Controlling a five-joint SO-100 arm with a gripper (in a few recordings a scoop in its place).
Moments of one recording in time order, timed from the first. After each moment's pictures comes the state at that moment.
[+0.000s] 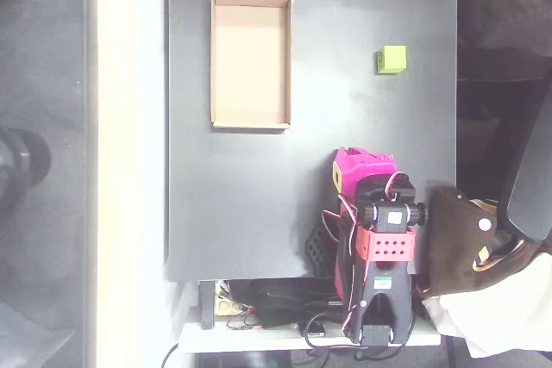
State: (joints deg) arm -0.3 191.0 180.3 78.3 85.9
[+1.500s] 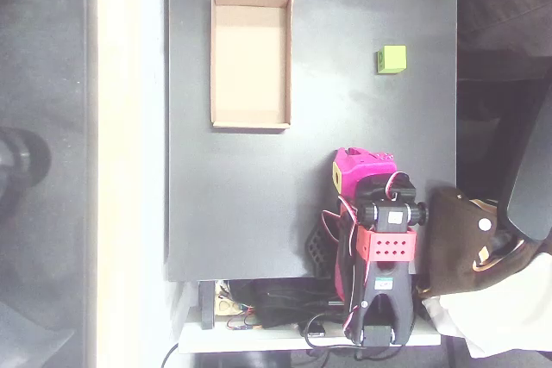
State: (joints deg) arm -0.7 188.5 178.2 78.7 85.5
